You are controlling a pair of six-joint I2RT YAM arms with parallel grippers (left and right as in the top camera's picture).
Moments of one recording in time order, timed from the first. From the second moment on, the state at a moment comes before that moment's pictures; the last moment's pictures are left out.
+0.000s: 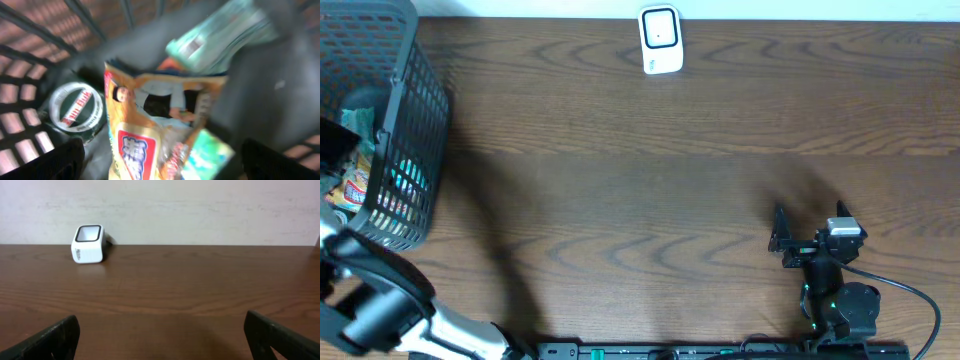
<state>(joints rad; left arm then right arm) 0.76 1.87 1.63 -0.90 -0.03 -0.35 0.04 0.01 0.01 -0.07 -0.01 0.02</state>
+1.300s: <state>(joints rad) 0.76 1.61 1.64 -0.87 0.00 -0.43 0.04 0.01 0.01 -0.07 -0.01 0.02</state>
